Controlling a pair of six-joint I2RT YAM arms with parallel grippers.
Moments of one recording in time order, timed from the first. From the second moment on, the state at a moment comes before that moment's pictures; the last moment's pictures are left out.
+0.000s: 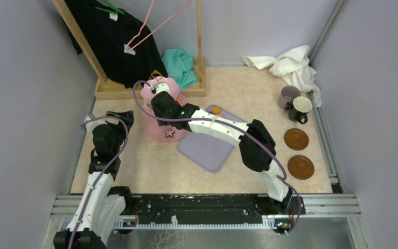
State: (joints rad) left arm 0.01 0.70 0.40 0.07 -0.17 -0.95; right arm 1.02 2.09 1.85 -0.42 0.31 0.36
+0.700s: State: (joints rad) left arm 0.01 0.70 0.40 0.07 -0.17 -0.95; right arm 1.02 2.03 1.75 -0.36 0.31 0.36
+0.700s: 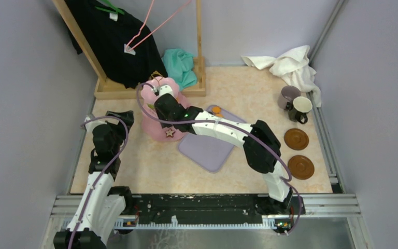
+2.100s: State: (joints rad) left arm 0.01 0.71 0.40 0.07 -0.18 -0.95; right arm 1.13 1.51 1.30 -0.29 0.42 0.29
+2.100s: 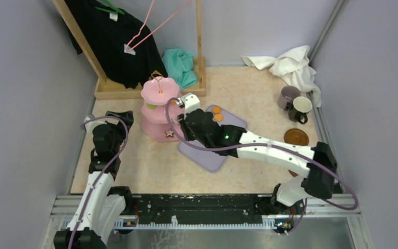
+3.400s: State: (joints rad) left arm 0.01 0.71 0.40 0.09 -0.16 -0.96; right arm 0.89 1.44 0.79 -0.19 0.46 0.48
